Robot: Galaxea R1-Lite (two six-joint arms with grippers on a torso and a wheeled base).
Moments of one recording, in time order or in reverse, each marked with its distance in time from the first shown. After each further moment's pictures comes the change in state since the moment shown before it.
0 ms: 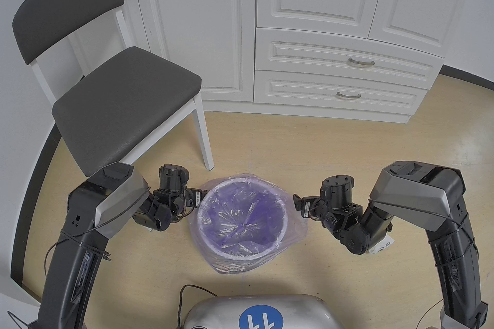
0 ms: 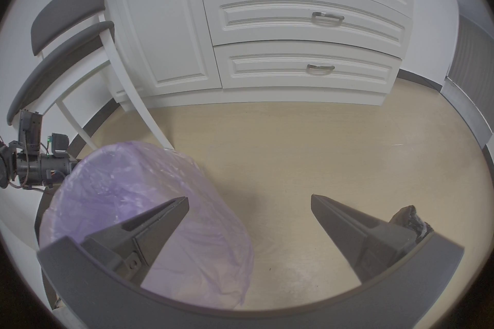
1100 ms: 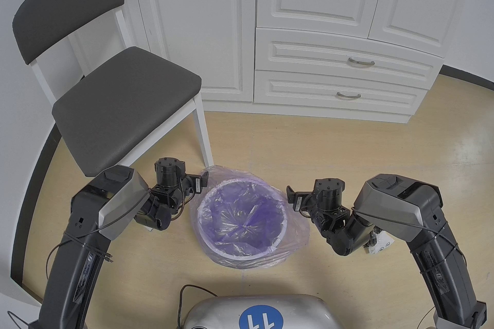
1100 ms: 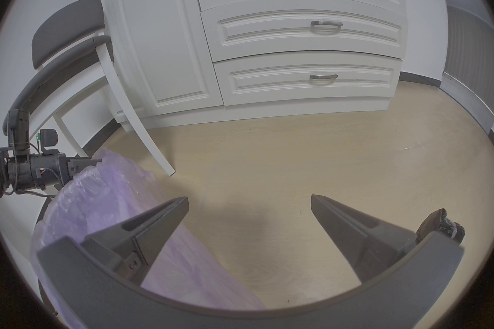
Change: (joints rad) left arm 0.014 0.040 -0.064 -0.213 -0.029 0.016; right arm -0.005 0.173 -0.211 -0.109 -0.010 0.013
